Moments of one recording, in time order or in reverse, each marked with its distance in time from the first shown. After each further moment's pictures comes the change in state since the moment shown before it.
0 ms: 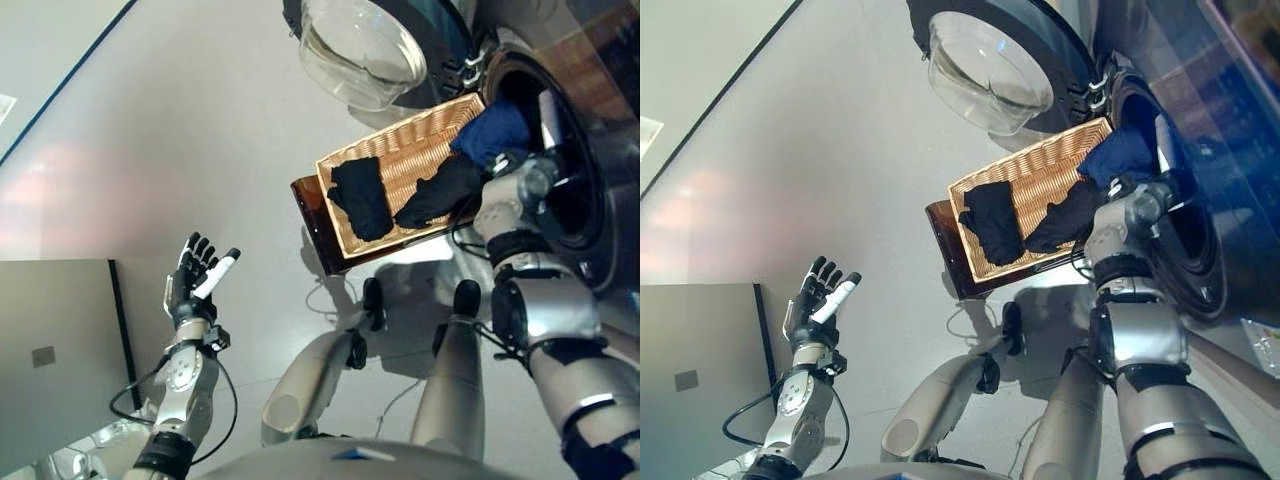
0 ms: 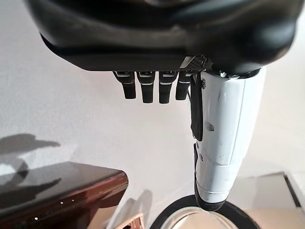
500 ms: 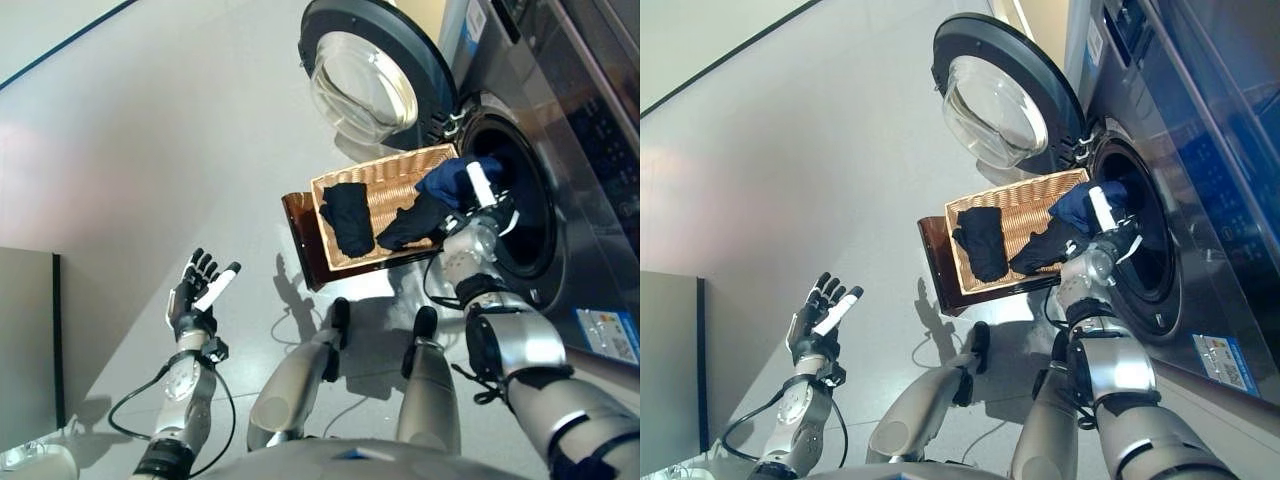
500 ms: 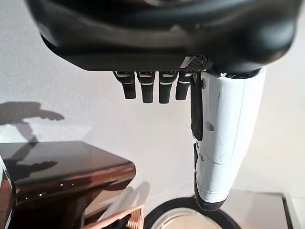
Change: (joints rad) left arm 0.022 -0.006 0.040 0.057 -0.005 0.020 -0.044; right arm 0.169 0.146 0.010 0.020 0.013 0.060 0.137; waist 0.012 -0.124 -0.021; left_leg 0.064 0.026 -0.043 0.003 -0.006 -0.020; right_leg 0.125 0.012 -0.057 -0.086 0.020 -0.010
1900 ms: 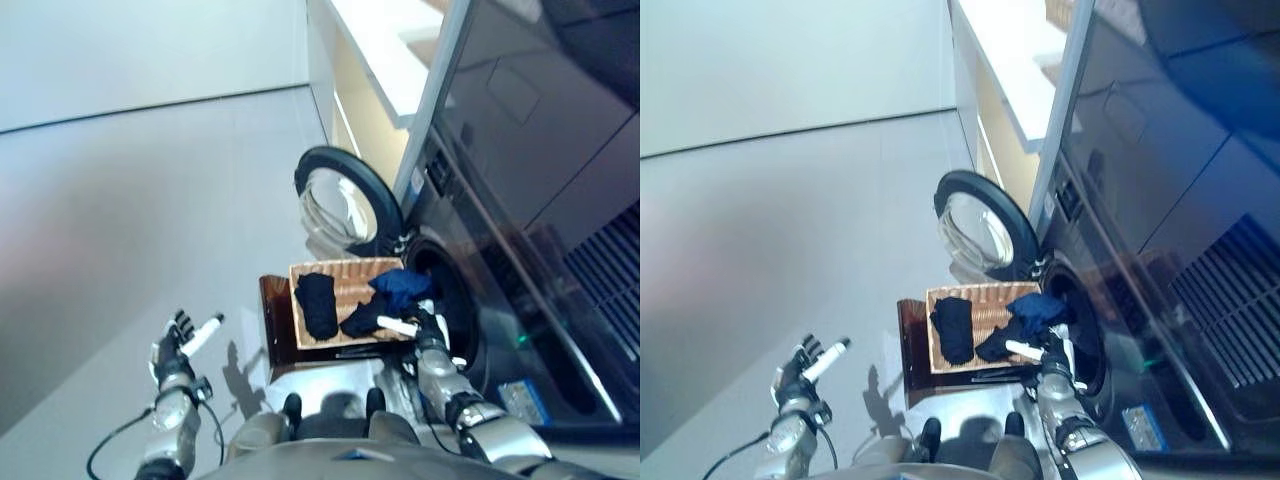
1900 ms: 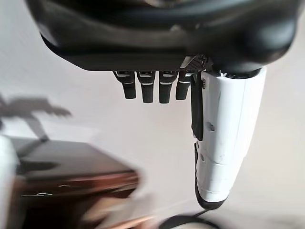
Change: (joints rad) left arm -0.033 -0.025 0.065 0.532 0.343 0.098 0.048; right arm 0.558 0.021 0.317 -0.033 -0.757 0.234 0.038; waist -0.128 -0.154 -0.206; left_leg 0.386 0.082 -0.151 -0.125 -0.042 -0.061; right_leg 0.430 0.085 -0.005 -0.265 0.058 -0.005
